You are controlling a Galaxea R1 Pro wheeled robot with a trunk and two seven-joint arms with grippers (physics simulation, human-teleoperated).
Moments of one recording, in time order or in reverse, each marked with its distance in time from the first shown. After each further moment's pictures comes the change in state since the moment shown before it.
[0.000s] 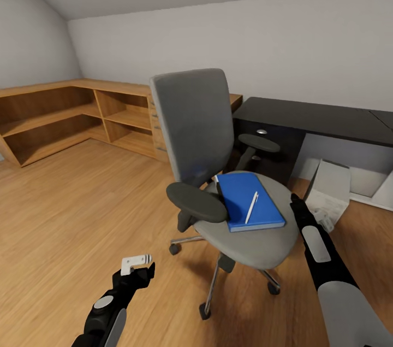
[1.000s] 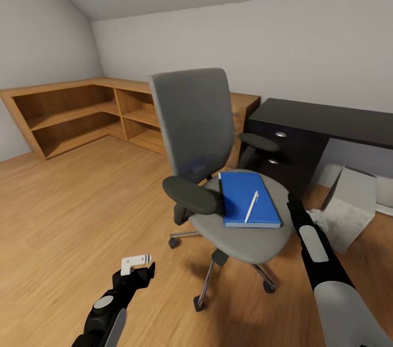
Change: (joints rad) left arm 0.000 0.000 0.000 -0.001 0.001 0.000 0.000; right arm 0.000 0.020 0.000 -0.004 -0.048 0.004 -0.003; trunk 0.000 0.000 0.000
